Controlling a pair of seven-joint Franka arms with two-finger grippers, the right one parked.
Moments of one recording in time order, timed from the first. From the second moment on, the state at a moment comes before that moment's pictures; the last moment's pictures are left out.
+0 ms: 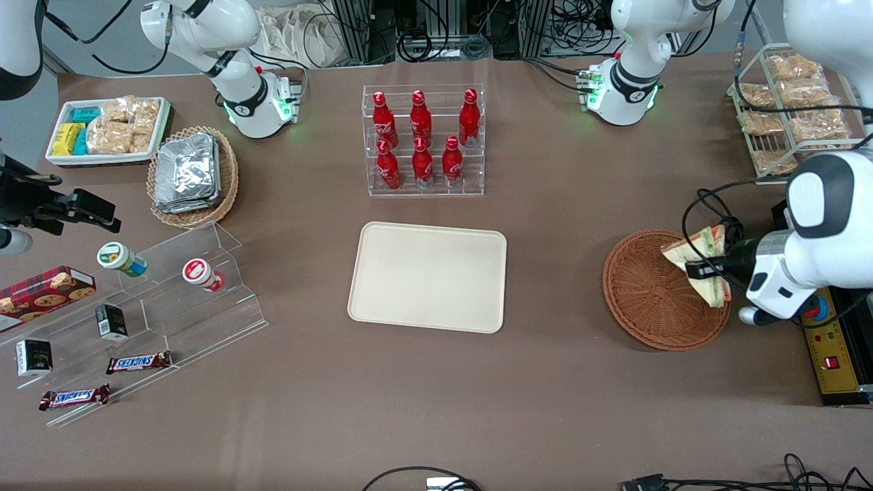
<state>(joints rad) 0.01 0.31 -0.01 -1.66 -0.16 1.69 -0.17</state>
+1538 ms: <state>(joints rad) -0.57 0.71 -0.03 -1.50 -0.22 1.93 -0.43</state>
